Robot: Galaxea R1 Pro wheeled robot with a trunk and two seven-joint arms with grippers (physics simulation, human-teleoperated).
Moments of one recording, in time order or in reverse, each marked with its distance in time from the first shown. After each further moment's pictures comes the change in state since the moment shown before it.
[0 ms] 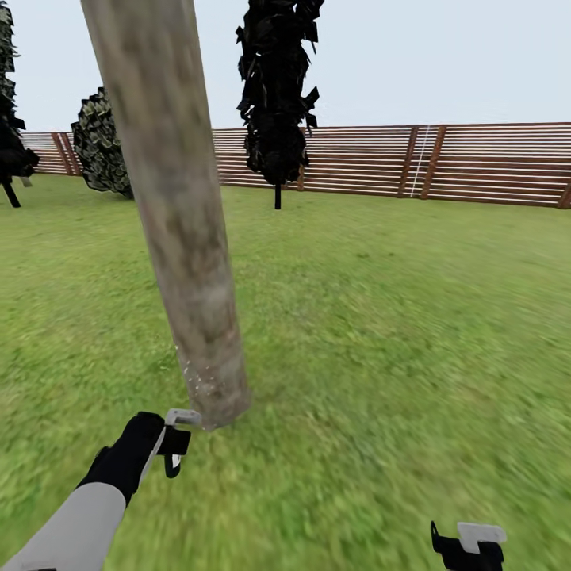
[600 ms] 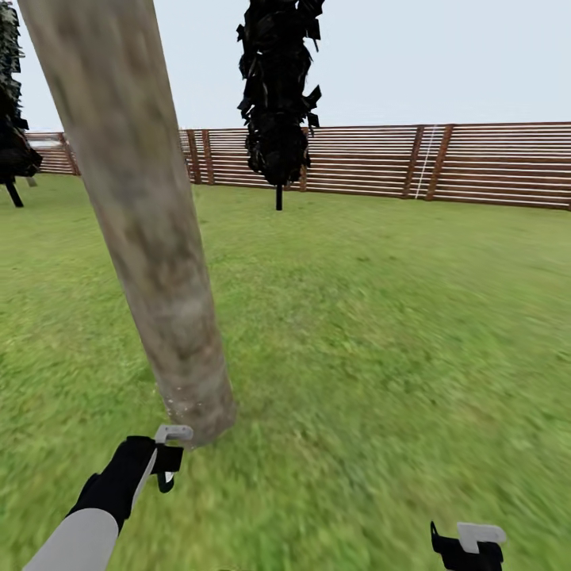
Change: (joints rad) left arm 0.079 -0.011 0.104 0.000 -0.001 -0.108 0.049; right arm 0.000 0.002 0.000 0.000 0.000 0.000 0.000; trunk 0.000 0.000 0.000
